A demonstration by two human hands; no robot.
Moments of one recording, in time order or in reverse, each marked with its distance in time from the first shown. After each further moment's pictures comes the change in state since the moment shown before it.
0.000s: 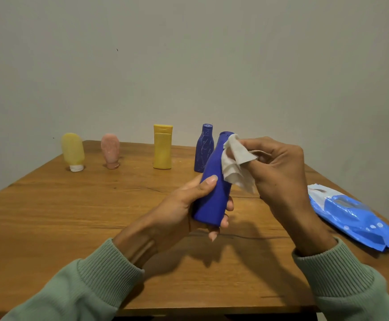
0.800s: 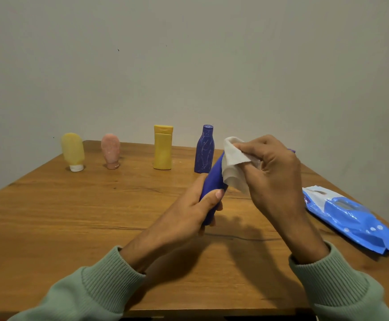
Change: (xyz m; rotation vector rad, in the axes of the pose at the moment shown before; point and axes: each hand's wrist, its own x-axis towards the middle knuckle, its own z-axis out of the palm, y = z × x) left_hand 0.001 -0.006 0.006 0.669 0.273 0.044; right_hand -0.005 -0.001 0.004 -0.468 0.050 -0.253
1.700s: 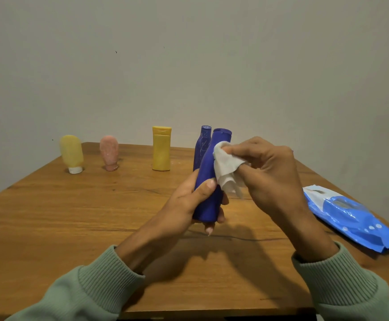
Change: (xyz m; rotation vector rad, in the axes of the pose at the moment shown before) left_hand 0.001 0.000 -0.001 -0.413 -0.051 0.074; right_hand 0.005 -0.009 -0.007 0.297 -0.156 0.080
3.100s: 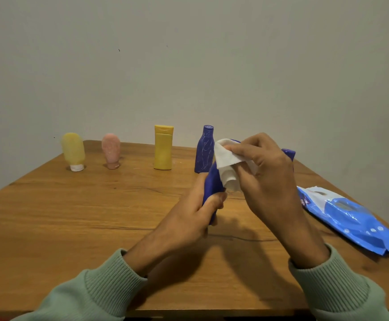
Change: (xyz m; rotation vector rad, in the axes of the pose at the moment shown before) left_hand -0.003 -0.003 0.007 0.472 0.098 0.046; right_hand -0.005 0.005 0.009 -0.385 0.096 -0.187
